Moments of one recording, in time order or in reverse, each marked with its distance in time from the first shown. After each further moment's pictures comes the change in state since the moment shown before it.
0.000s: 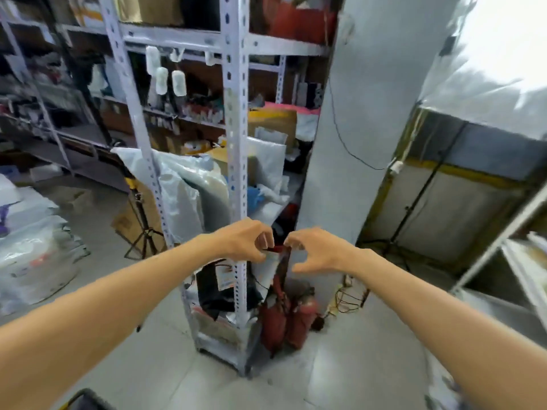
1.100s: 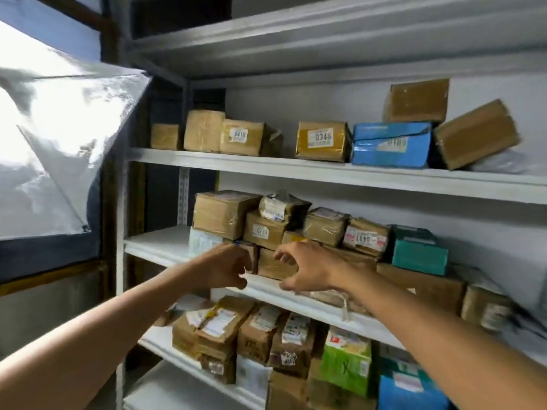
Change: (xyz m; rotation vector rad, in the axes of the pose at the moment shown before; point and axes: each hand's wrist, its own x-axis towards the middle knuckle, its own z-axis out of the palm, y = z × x) left_hand 0.307 0.570 -0.004 0.047 -0.146 1.436; right_hand -0.387 0.167 -0.232 -0.169 0.517 1.538
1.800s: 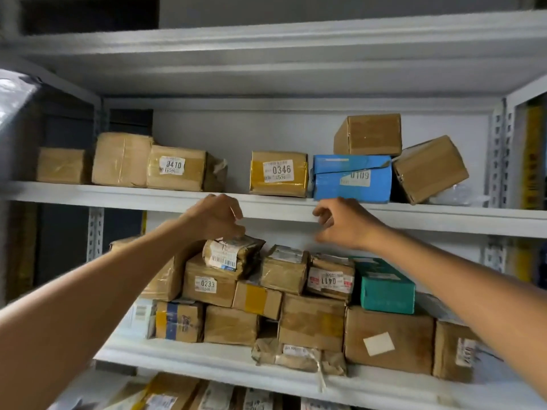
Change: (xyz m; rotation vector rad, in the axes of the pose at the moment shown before) left_hand 0.179 0.016 -0.097 -0.098 0.323 0.119; right_hand 0.038 0.090 -0.123 -0.051 0.425 0.364
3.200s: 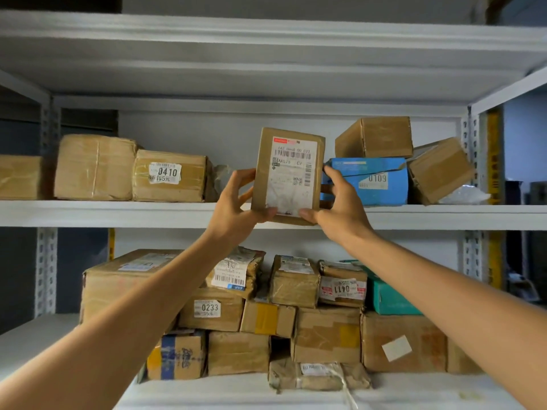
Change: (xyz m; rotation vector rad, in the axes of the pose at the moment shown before) left_hand 0.027 -0.022 0.021 -1.173 0.170 0.348; right_hand 0.041 -0.067 0.043 0.499 0.509 0.158
